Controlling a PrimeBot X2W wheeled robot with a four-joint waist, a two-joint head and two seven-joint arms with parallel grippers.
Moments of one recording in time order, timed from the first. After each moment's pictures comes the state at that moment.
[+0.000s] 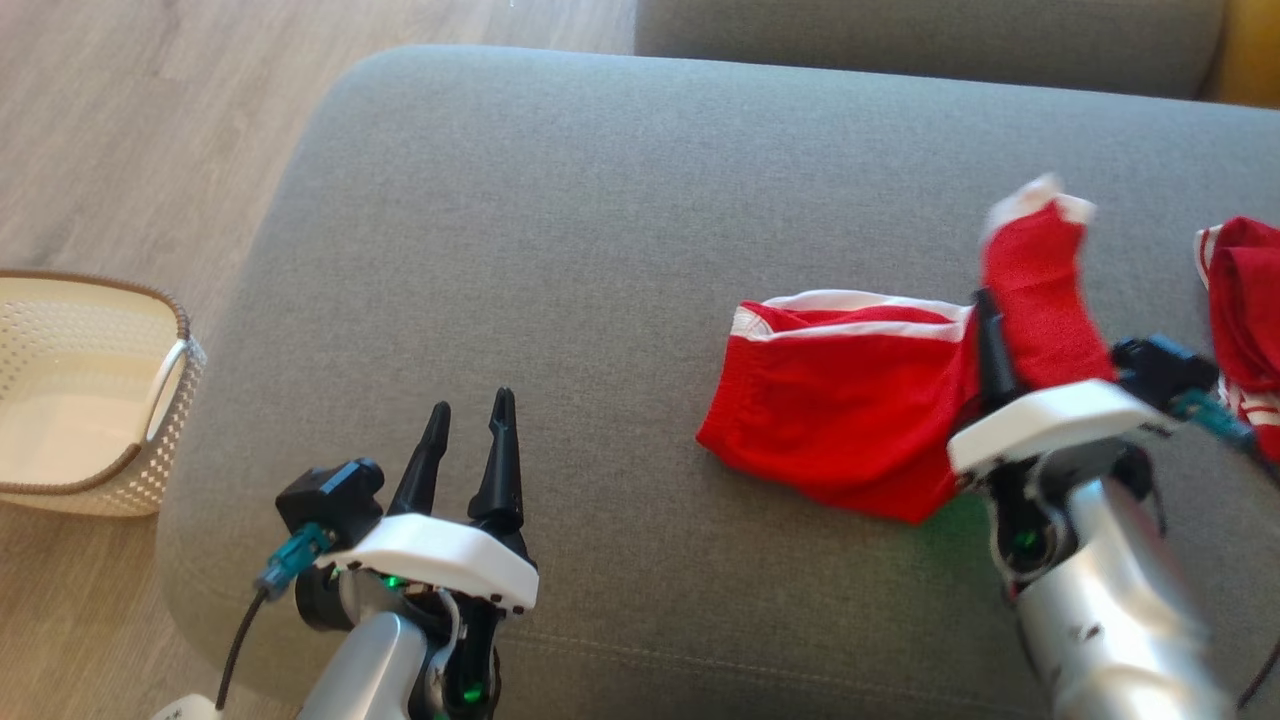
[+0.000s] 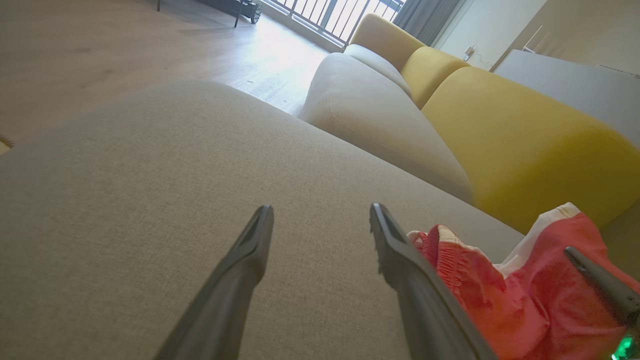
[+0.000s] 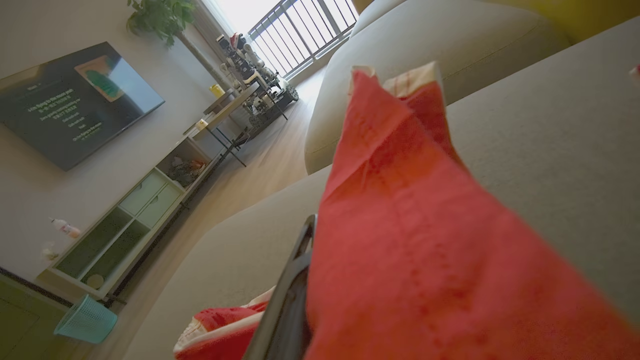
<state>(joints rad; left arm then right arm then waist) -0.14 0.04 -0.40 0.27 -0.61 0.11 -0.25 -0.48 -0.06 0.02 0.75 0.67 0.13 -0.25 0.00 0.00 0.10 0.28</state>
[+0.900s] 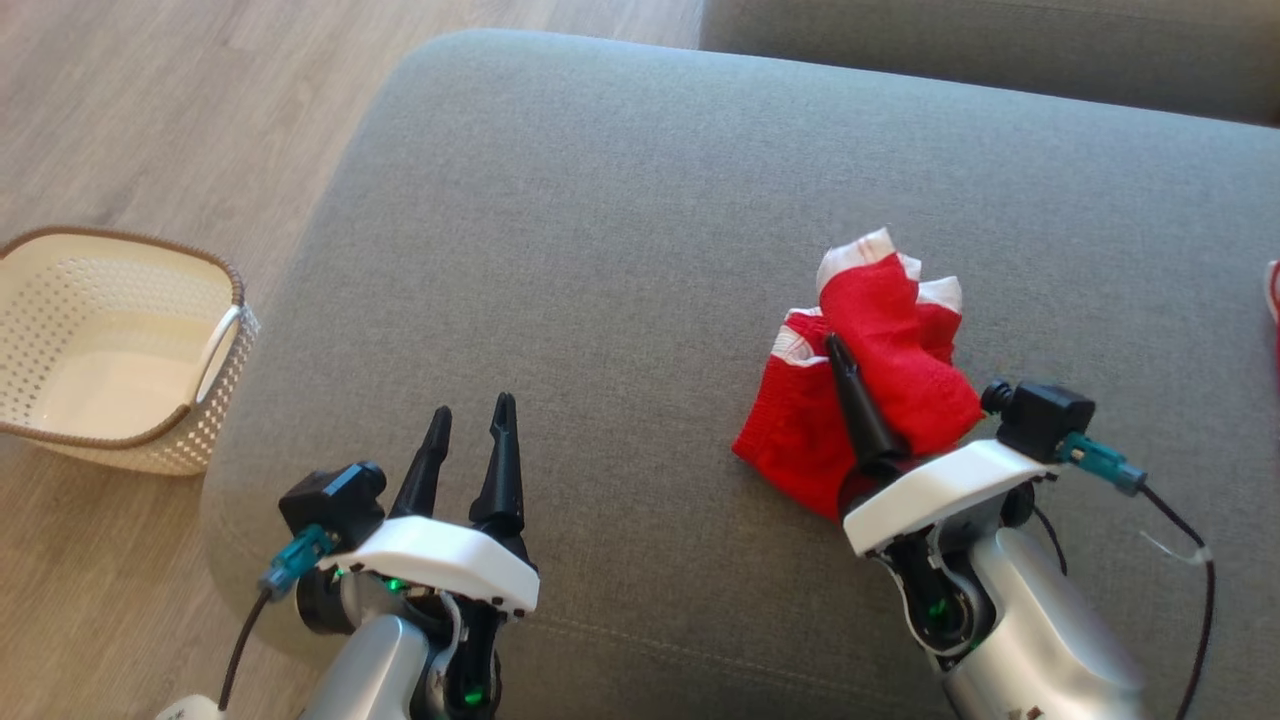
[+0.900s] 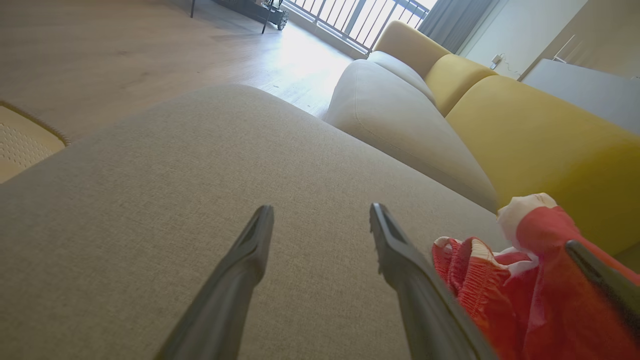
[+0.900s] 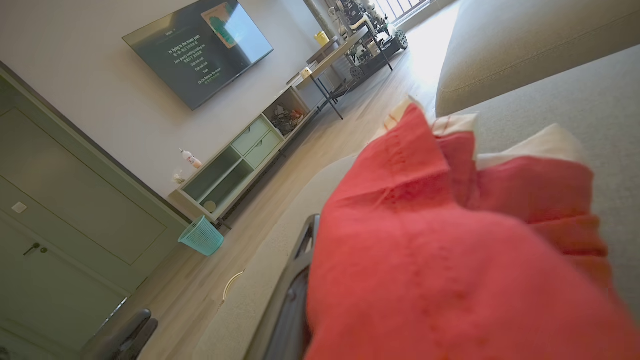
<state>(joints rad) -0.14 0.04 -0.40 0.28 -0.61 0.12 -0.25 -0.32 -0.06 0.33 0.45 0.77 0.13 -0.24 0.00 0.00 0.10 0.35</state>
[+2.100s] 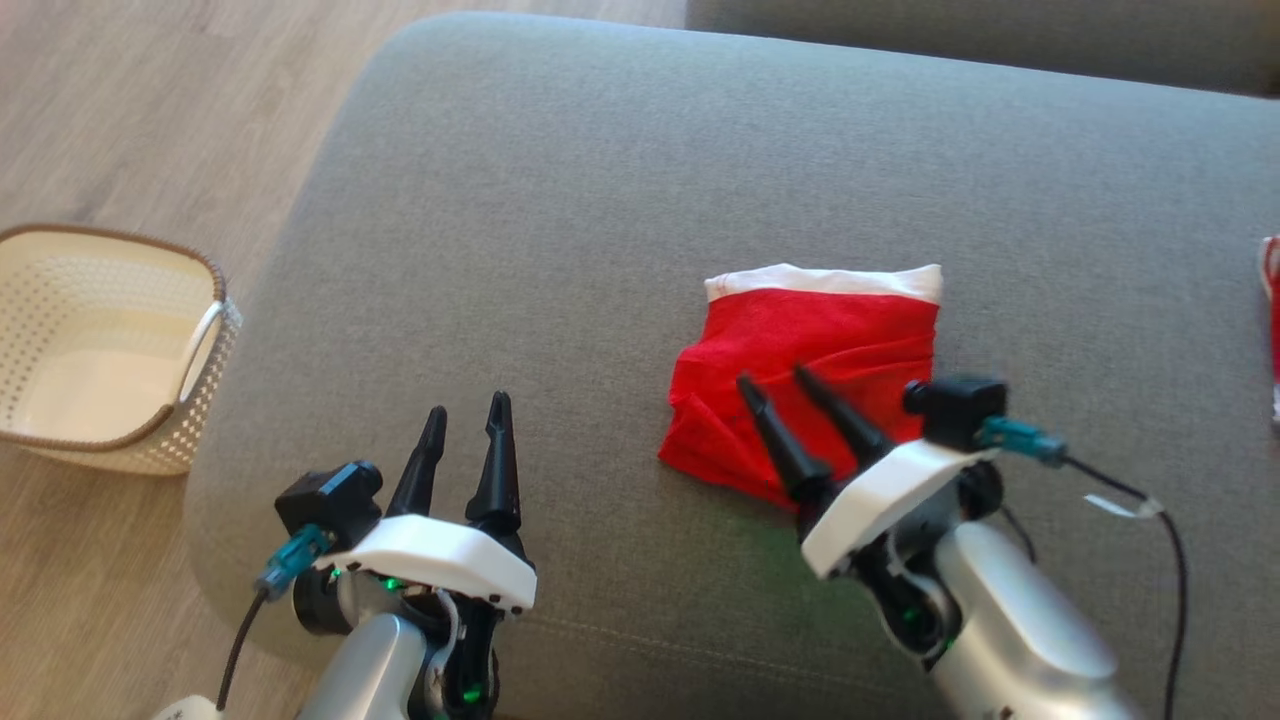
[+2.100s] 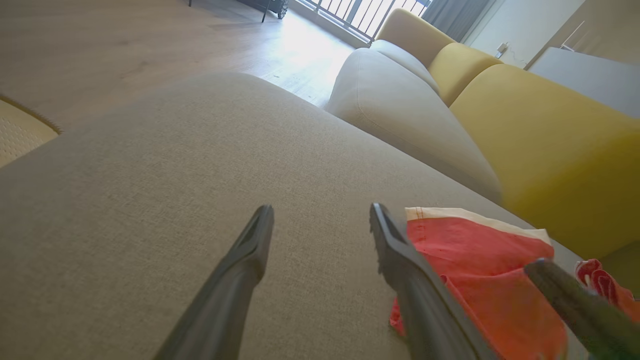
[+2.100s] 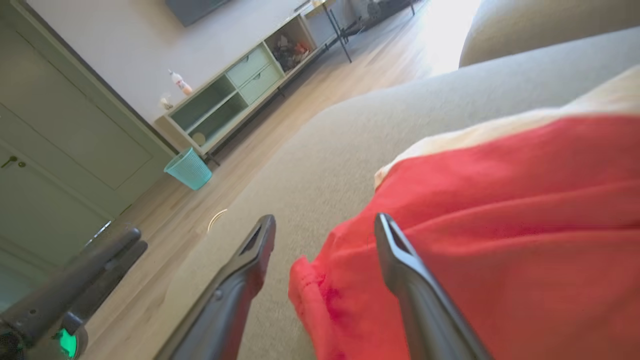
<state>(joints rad) -0.14 0.04 -0.40 0.28 -0.61 0.12 -0.25 -0.36 -0.06 0.46 0.53 0.67 0.13 -0.13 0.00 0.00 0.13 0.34</state>
